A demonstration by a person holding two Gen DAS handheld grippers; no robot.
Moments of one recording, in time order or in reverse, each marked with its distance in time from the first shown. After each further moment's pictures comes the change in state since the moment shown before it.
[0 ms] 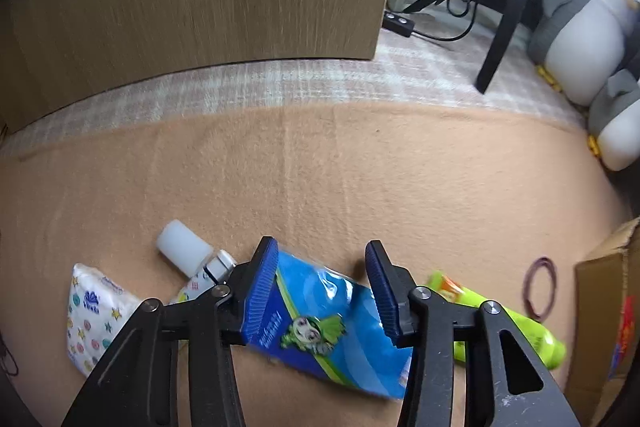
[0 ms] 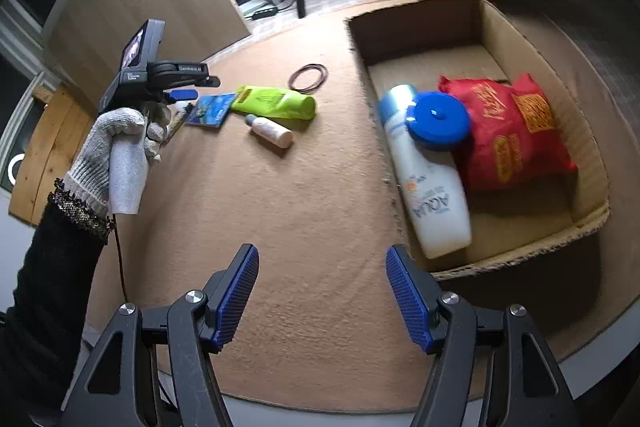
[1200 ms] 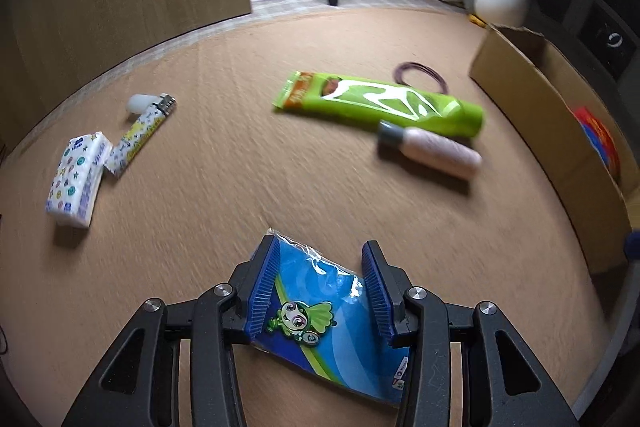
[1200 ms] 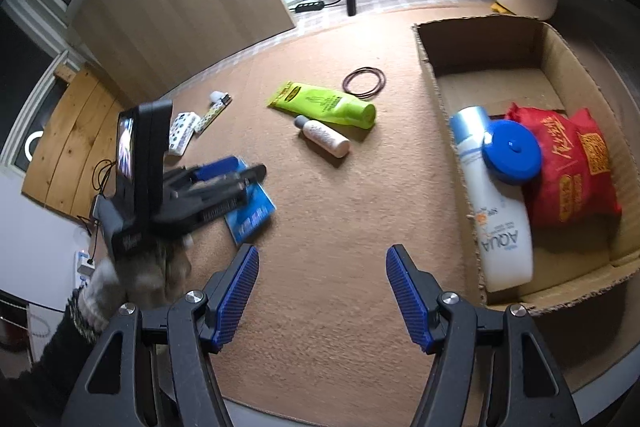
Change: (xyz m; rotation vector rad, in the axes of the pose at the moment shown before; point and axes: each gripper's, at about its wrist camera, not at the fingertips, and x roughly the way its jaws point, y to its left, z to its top) left arm -0.070 -0.042 -0.182 0.266 -0.091 -0.108; right arm 0.023 0.047 0.015 -0.108 0.018 0.081
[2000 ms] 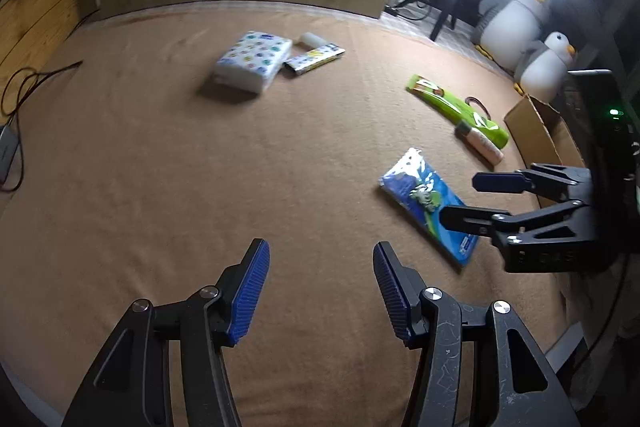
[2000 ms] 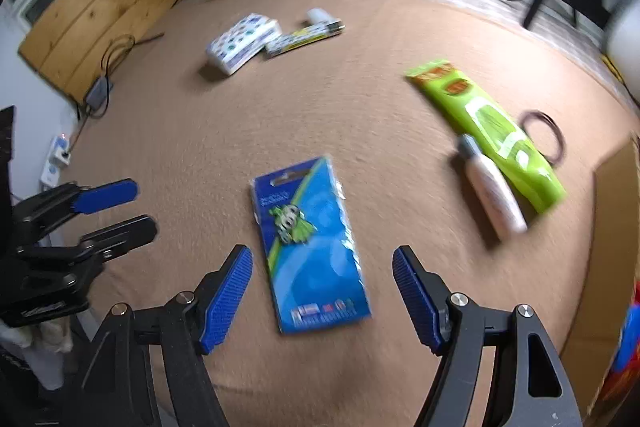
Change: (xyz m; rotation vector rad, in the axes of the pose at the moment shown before) left arm -0.100 0.110 -0.100 -0.365 -0.021 -0.023; right arm 0.127 0.112 0.033 -0.484 0.206 -0.018
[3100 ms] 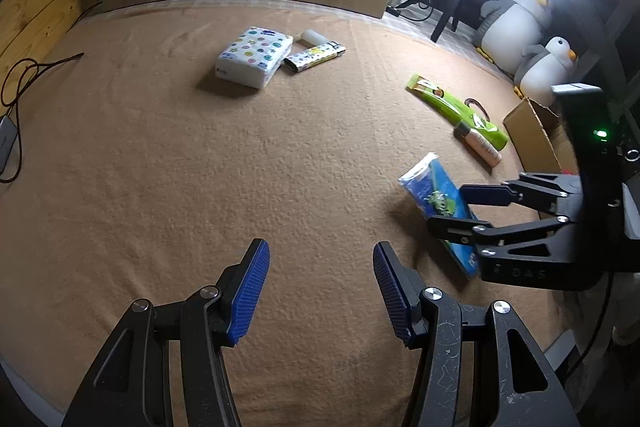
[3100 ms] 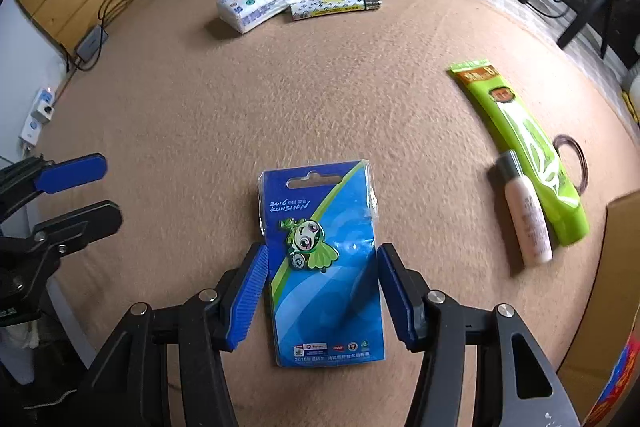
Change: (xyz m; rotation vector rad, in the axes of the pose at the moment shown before) left arm 0.004 -0.005 0.001 -0.012 0.003 -0.012; right arm 0.003 0.002 -0.017 -0.064 0.053 -0.055
